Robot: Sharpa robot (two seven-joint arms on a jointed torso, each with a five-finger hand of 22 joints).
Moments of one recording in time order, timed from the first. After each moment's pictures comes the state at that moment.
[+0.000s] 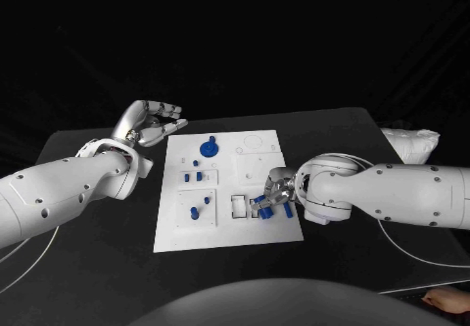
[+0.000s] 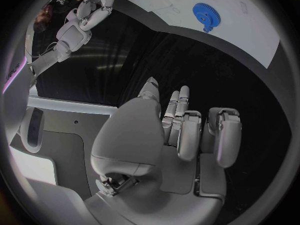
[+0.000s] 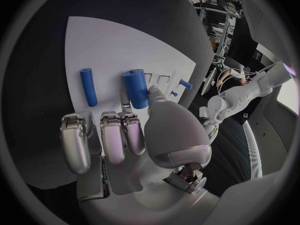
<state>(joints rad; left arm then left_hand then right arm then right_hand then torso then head) 1.25 -0.70 -0.22 1.25 -0.67 -0.68 0.51 1.44 0.01 -0.07 0.29 0.18 0.95 0.17 0.07 0.07 1.09 0.12 0.07 0.06 1.47 0.05 1.52 1.31 0.01 1.47 0.16 1.57 1.31 1.22 -0.88 -0.23 1.79 -1.06 -0.11 -0.68 1.19 0.05 -0.08 0.20 0.28 0.77 0.16 0.35 0.52 1.47 0.09 1.57 1.31 1.47 0.02 1.57 1.31 0.01 1.46 0.13 1.57 1.31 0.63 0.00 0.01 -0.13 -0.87</state>
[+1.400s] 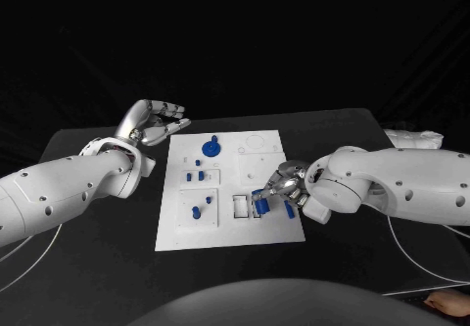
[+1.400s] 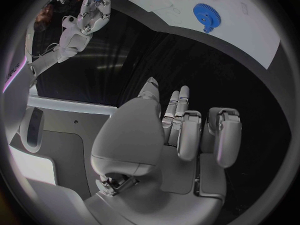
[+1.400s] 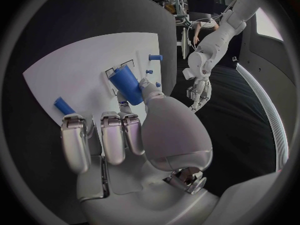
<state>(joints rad) 1.25 -0.70 -0.22 1.25 -0.67 -0.68 0.50 1.44 0.01 -0.07 0.29 0.18 0.95 0.17 0.07 0.07 1.09 0.12 0.07 0.06 1.47 0.05 1.52 1.31 0.01 1.47 0.16 1.57 1.31 1.27 -0.93 -0.24 1.80 -0.52 -0.27 -0.54 1.31 0.04 0.12 0.11 0.21 0.97 0.19 0.24 0.23 1.47 0.05 1.57 1.31 1.47 0.00 1.57 1.31 0.01 1.46 0.11 1.57 1.31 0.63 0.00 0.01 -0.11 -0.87</state>
